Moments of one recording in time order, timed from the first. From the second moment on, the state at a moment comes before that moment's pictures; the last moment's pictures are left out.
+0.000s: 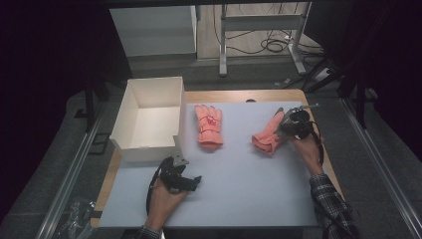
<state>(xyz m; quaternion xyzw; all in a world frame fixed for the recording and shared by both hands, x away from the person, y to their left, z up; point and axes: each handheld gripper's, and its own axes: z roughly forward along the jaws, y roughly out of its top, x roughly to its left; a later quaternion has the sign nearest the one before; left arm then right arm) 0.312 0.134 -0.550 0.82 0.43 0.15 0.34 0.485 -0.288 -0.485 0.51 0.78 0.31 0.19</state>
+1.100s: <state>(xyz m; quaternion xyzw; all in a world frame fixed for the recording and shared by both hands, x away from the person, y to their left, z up) 0.312 0.134 -0.550 0.82 0.43 0.15 0.34 0.432 -0.284 -0.432 0.42 0.81 0.40 0.10</state>
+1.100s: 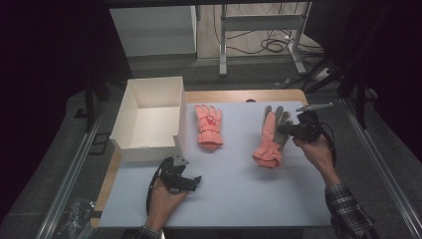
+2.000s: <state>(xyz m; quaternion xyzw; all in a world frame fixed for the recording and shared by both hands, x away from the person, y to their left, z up) 0.311 0.134 -0.550 0.82 0.43 0.15 0.34 0.382 -0.217 -0.473 0.31 0.87 0.39 0.00</state>
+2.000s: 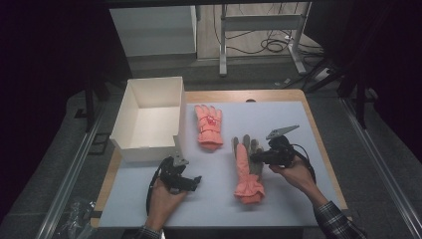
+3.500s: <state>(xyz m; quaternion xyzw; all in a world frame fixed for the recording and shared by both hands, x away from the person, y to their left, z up) 0.312 0.134 -0.550 0.82 0.43 0.15 0.34 0.435 -0.151 -0.461 0.30 0.87 0.38 0.10</state>
